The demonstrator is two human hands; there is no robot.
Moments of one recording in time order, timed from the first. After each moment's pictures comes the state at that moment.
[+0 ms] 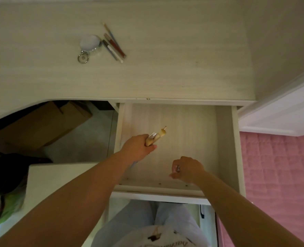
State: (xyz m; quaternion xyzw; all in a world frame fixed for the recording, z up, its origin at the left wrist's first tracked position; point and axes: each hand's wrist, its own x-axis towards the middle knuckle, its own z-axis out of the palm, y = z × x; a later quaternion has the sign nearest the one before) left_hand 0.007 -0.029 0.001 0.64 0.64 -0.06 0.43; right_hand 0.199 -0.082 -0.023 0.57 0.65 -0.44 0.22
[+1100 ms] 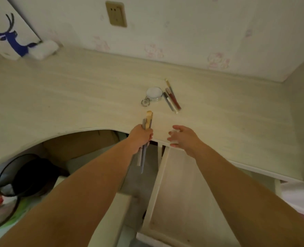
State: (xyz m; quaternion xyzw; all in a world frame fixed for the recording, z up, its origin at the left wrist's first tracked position) left_hand -0.122 0.072 0.098 0.30 0.74 0.30 0.52; right_hand 0.034 0.101 0.094 0.60 0.38 -0.67 -0.23
